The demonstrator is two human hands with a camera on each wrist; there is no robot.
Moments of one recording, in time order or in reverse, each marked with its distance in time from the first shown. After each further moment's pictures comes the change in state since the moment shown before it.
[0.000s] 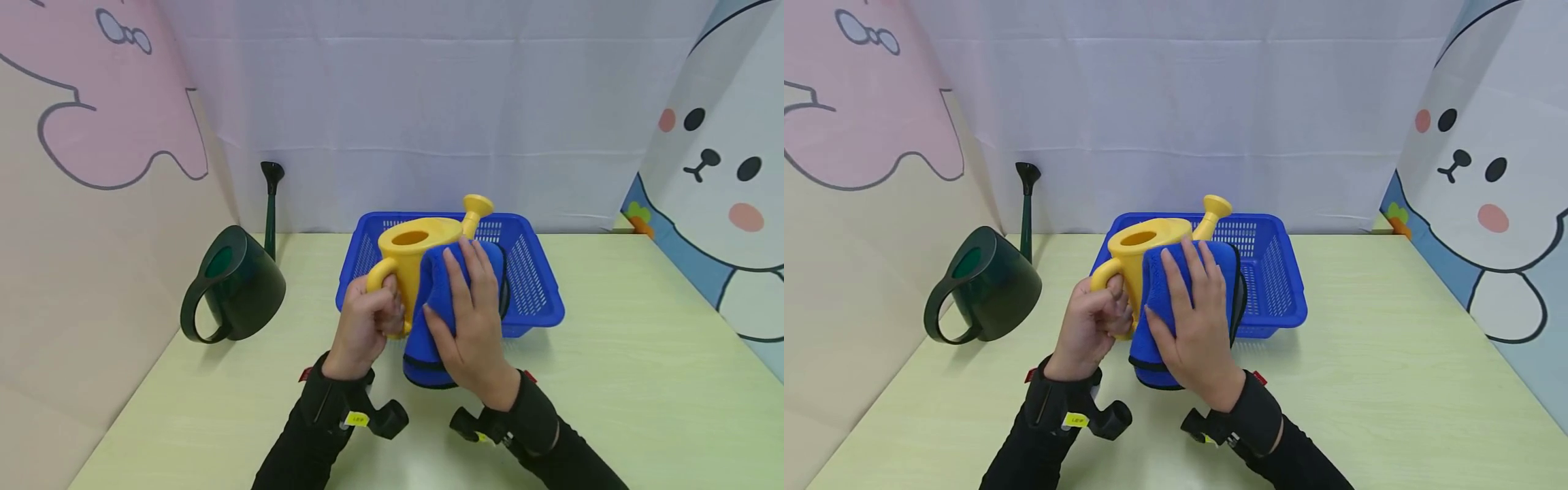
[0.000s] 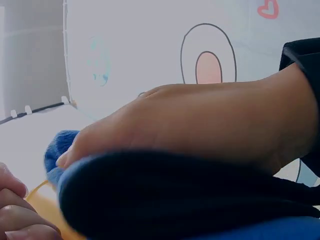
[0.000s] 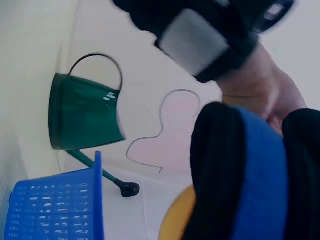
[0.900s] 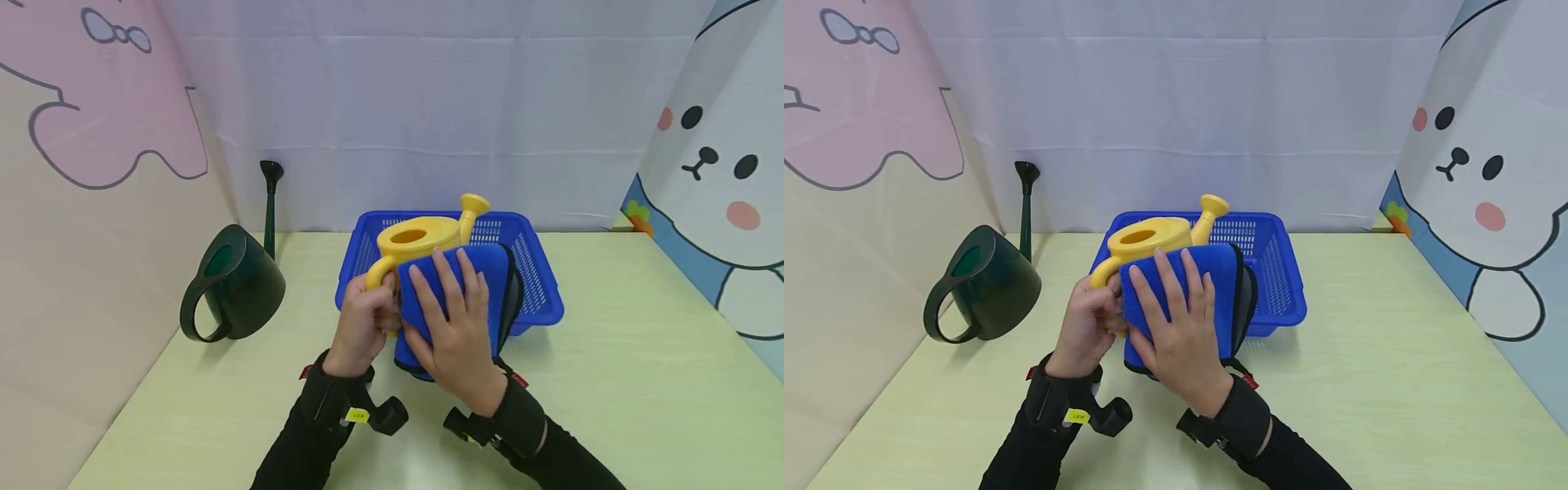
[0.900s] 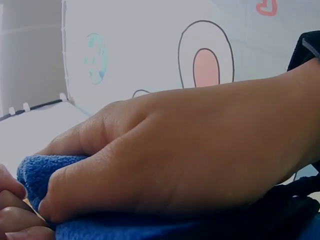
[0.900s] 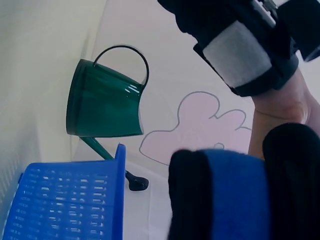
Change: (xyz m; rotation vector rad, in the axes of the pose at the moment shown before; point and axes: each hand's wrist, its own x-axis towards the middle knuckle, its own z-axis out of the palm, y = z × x) left_hand 0.000 0.000 0.000 0.006 0.047 -0.040; right_hand -0.010 -0.008 0.012 -0.235 0.013 -0.154
